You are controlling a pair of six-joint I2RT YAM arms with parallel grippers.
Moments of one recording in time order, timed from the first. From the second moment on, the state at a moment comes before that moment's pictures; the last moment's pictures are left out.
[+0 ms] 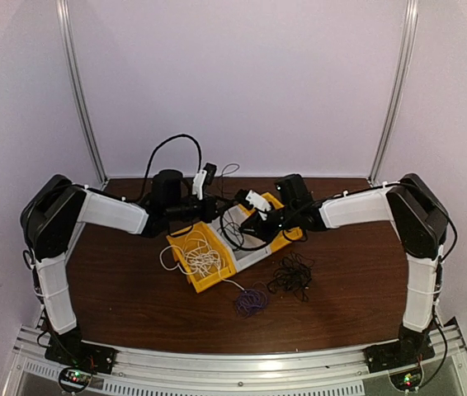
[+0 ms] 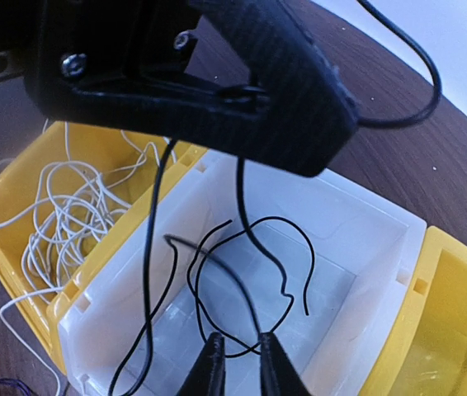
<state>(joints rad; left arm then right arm) -0.62 1.95 1.12 0.61 0.49 -0.34 0.65 2.00 1.28 0.11 -0.46 -0.26</state>
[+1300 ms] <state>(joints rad) -0.64 1.97 1.21 0.37 0.53 -0.01 0.57 2.08 1.57 0.02 -0.77 0.07</state>
